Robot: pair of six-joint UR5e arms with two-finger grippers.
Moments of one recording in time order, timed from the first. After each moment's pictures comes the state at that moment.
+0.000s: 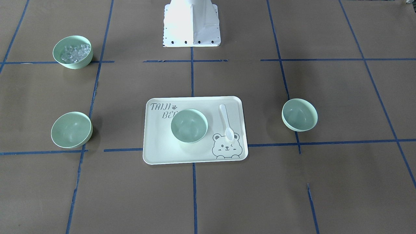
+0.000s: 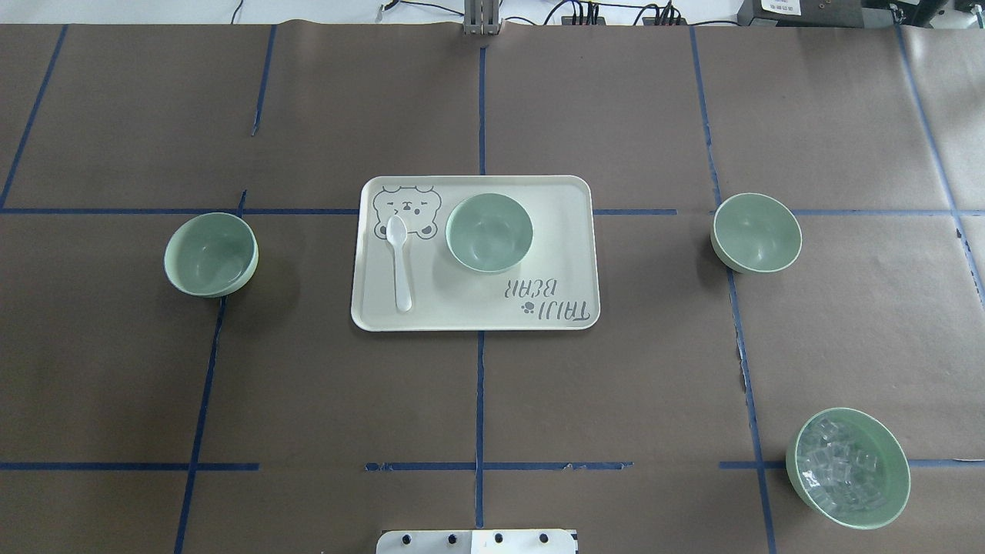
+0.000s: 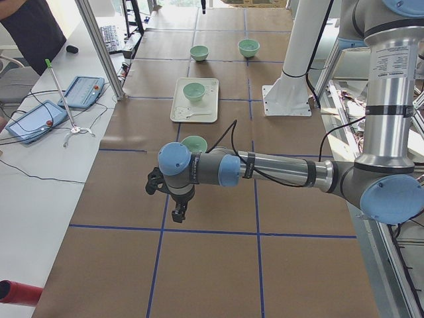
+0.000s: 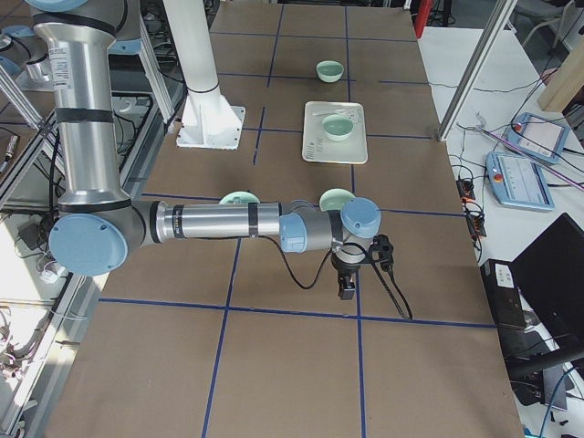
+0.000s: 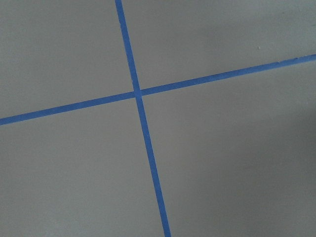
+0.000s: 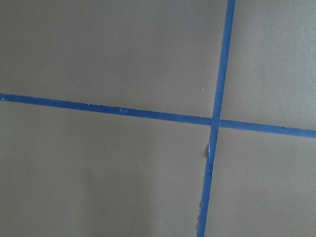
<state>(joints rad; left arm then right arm) -1.55 -1.55 -1.72 -1.51 -2.41 0.17 1.45 -1.53 1.57 -1.50 2.37 0.06</state>
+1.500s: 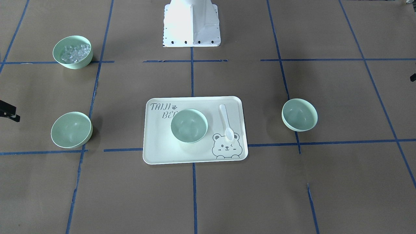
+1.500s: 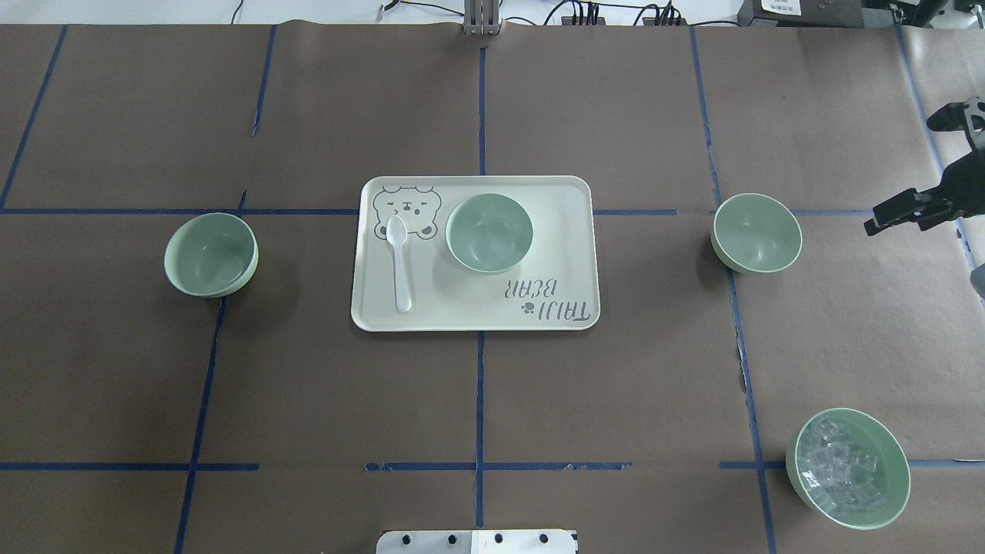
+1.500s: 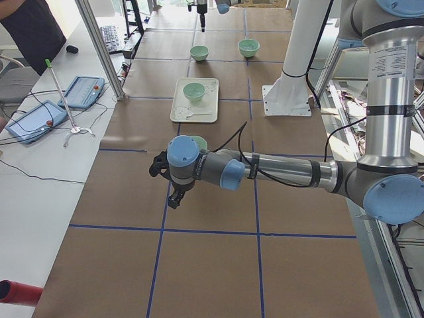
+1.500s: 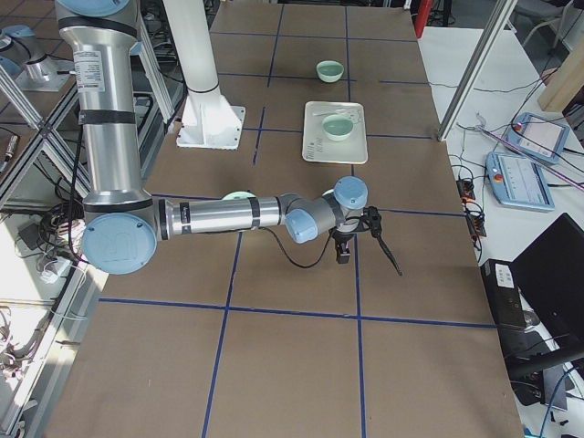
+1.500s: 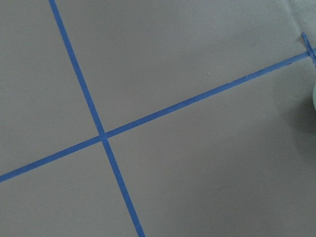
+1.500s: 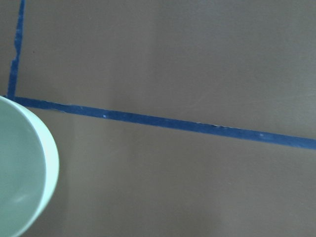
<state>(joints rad) -1.50 -1.51 -1.73 -1.78 -2.46 0.17 1.15 -1.50 1.57 -1.13 2.34 0.54</state>
